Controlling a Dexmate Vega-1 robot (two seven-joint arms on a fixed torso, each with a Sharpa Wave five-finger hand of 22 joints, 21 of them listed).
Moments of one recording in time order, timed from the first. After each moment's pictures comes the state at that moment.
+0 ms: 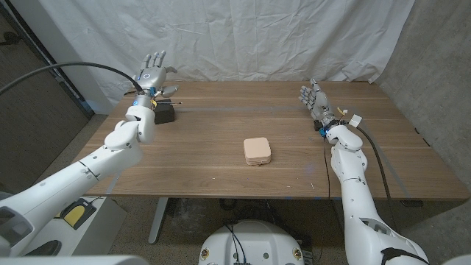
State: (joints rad) left arm 0.81 0.94 0.53 -1.85 0.62 0.54 0.42; left_hand 0.93 -0.08 0.33 -0.13 0.35 0.53 -0.12 0.29 0.20 -0.15 -0.06 0.20 0.19 -0.14 -0.01 0.19 0.18 -0.13 0.04 0.20 0.18; right arm -0.83 0.07 0.28 -1.36 0.04 0.10 0.46; right_hand 0.18 -0.01 0.21 -0.02 0.23 0.22 0.08 0.19 0.19 0.20 0.09 0.21 0.18 0.09 0.06 0.19 0.18 0.10 -0.04 0.38 0.18
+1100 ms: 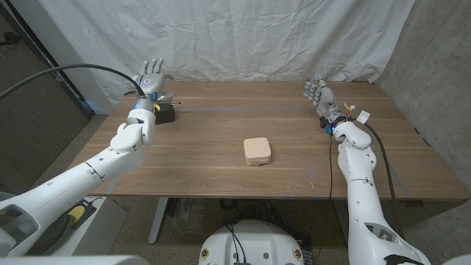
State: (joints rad) left arm 0.78 0.92 0.58 -1.81 0.68 0.63 0.37; left_hand 0.95 -0.07 0.31 -0.12 0.36 0.54 -0.12 0.29 0.20 -0.15 -0.06 0.20 0.19 -0.15 -0.01 0.19 0.18 -0.14 0.03 0.20 0.18; right arm -0.86 0.07 0.29 -1.48 0.02 0.03 0.46; right_hand 0.18 0.00 0.21 -0.02 0.23 0.22 0.08 0.19 0.19 0.20 0.09 0.21 0.18 0.09 0.06 0.19 0.18 0.10 -0.04 0.37 0.18
